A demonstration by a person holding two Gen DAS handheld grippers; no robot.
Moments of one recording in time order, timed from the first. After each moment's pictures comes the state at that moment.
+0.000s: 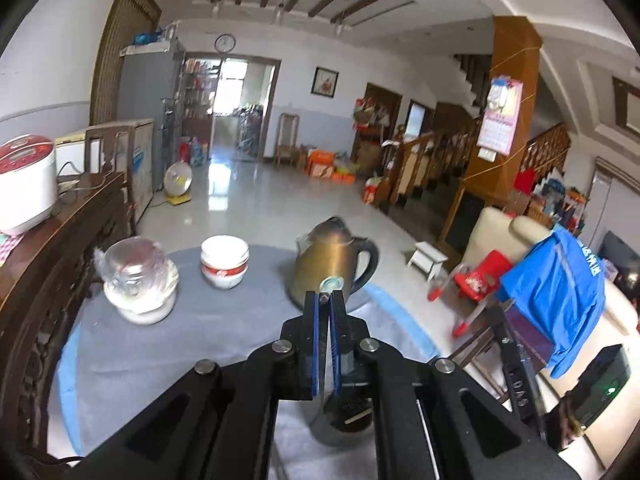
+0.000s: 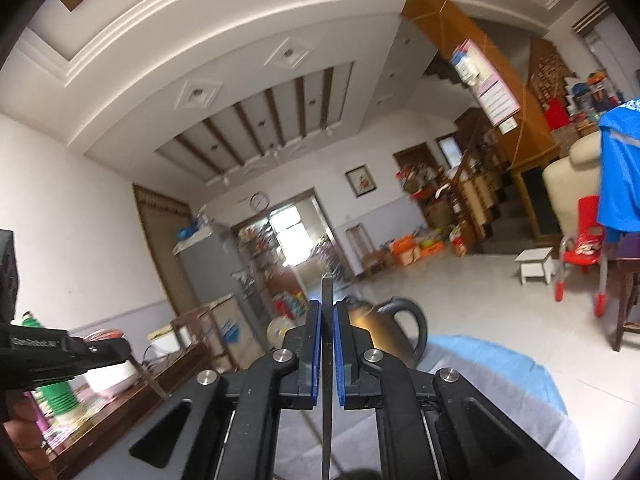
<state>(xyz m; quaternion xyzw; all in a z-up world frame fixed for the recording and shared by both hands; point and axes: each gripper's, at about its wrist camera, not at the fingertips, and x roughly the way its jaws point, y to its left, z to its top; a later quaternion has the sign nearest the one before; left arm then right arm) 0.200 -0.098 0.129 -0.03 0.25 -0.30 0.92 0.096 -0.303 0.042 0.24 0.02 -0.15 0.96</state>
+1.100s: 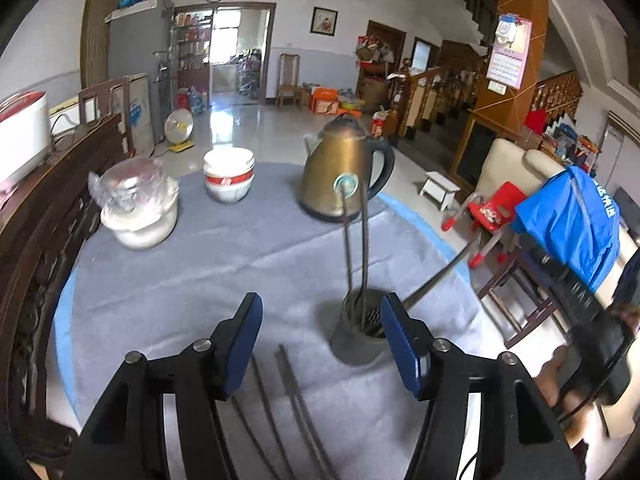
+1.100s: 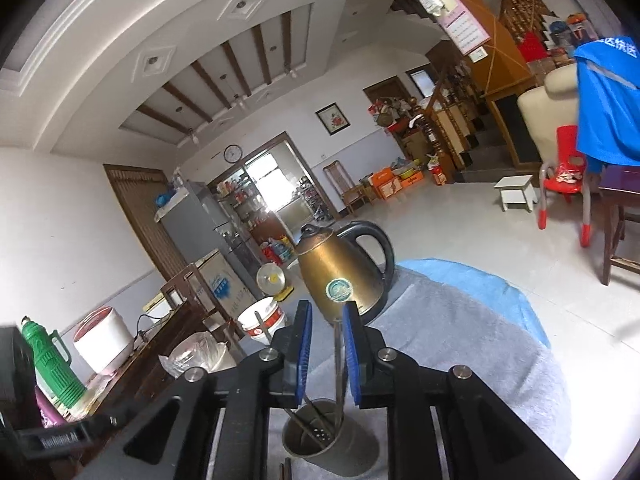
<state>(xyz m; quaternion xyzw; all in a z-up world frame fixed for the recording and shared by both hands) 0.178 -0.096 0.032 0.04 0.36 -0.27 0.89 0.065 -0.350 -0.007 0.32 0.15 -0.14 0.93</state>
